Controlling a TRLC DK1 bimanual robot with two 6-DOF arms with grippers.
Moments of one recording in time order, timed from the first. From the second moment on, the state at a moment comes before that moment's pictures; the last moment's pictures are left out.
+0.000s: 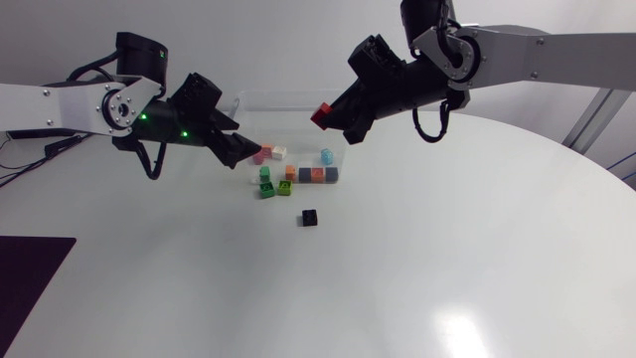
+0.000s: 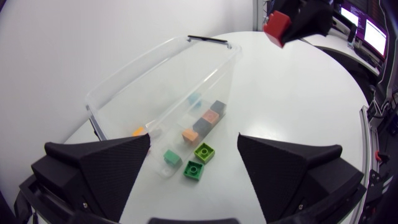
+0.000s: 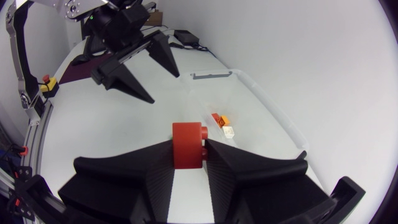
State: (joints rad) left arm -0.17 1.74 1.22 -0.17 0.49 0.55; right arm 0.38 1.83 1.50 -0.35 -0.56 -0.59
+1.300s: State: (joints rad) left arm -0.14 2.02 1.17 -0.01 0.50 0.70; right arm 0.36 2.20 1.81 -0.13 -0.39 -0.39
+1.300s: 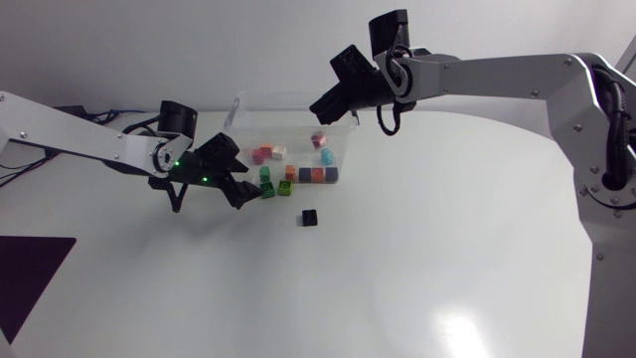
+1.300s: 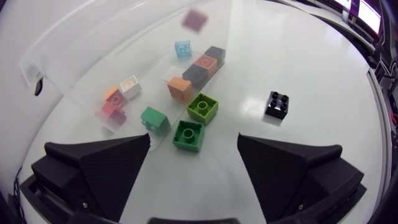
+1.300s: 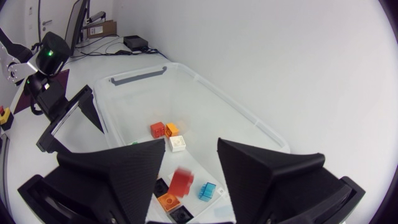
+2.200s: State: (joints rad) left arm -0.13 2.24 1.22 0.21 0.52 0.68; right arm 0.28 1.73 1.24 0.02 -0.52 -0.40
